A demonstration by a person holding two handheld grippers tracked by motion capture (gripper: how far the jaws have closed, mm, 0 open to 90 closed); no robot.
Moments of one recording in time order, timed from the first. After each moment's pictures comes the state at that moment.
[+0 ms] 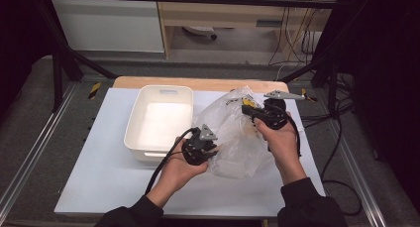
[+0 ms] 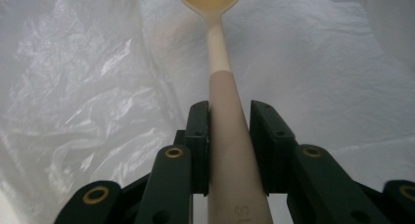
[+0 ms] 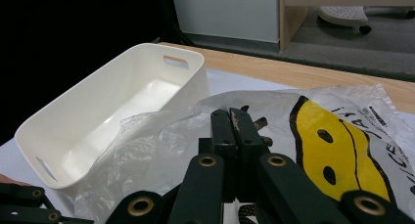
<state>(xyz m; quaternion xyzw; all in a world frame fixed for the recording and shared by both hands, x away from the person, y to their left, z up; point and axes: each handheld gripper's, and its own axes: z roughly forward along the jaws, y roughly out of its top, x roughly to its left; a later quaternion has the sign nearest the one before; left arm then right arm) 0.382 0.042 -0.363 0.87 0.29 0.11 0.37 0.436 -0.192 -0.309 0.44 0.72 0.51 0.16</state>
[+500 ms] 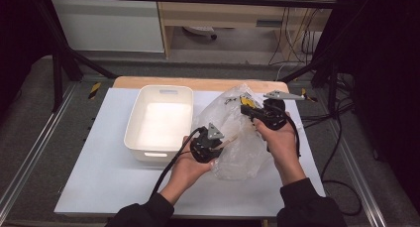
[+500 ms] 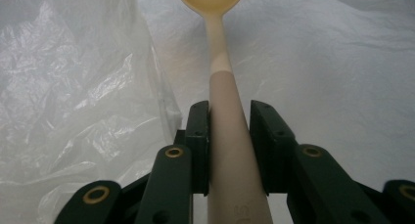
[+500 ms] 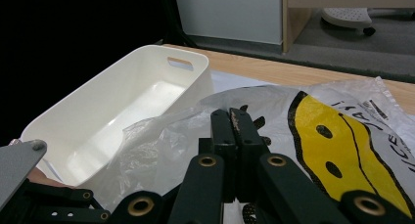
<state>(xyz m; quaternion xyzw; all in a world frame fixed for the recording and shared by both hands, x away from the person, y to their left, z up) 0.395 0.023 -0.381 0.86 0.30 0.14 0.39 0.435 -0.189 -0.309 0.44 0.72 0.51 0.16</state>
